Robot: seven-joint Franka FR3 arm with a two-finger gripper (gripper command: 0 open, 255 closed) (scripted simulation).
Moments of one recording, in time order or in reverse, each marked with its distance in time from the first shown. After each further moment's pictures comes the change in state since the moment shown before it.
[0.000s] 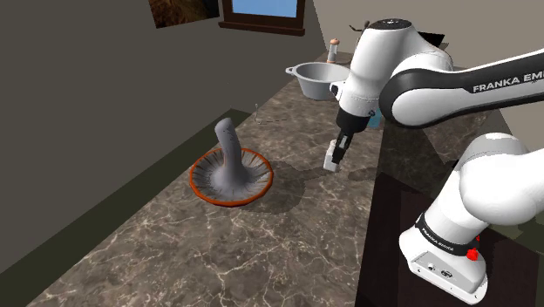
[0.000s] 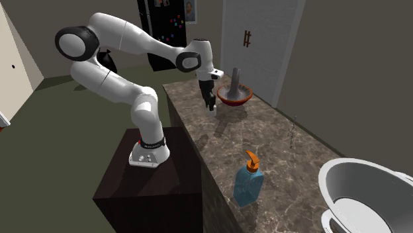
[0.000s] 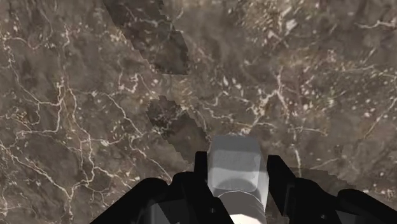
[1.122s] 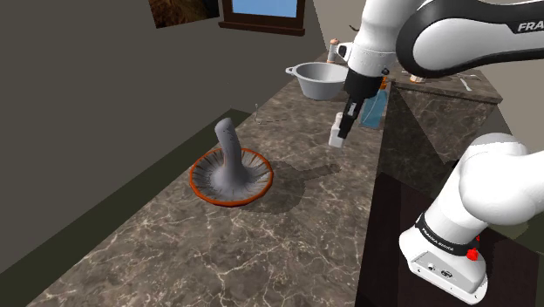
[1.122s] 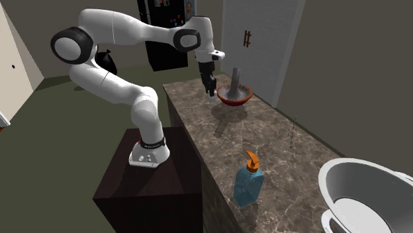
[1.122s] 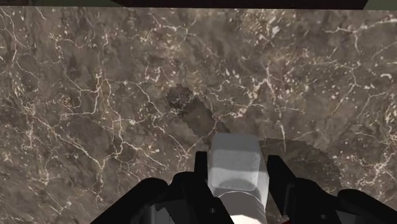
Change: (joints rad) arm -0.012 -0.047 -0.034 0.202 -0.023 -0.247 -0.021
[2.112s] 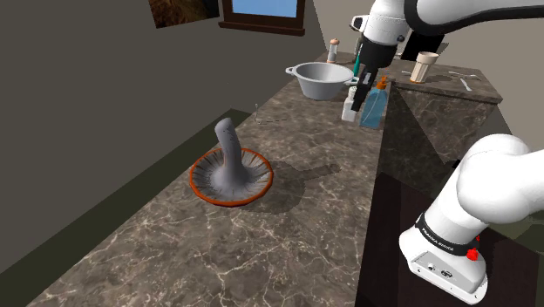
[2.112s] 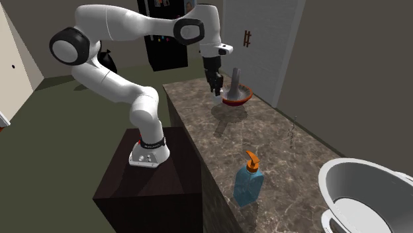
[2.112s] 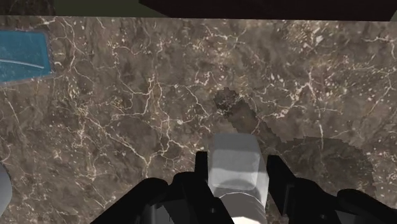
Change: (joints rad) arm -0.071 0.019 -0.154 0.110 -0.101 -0.084 -0.154
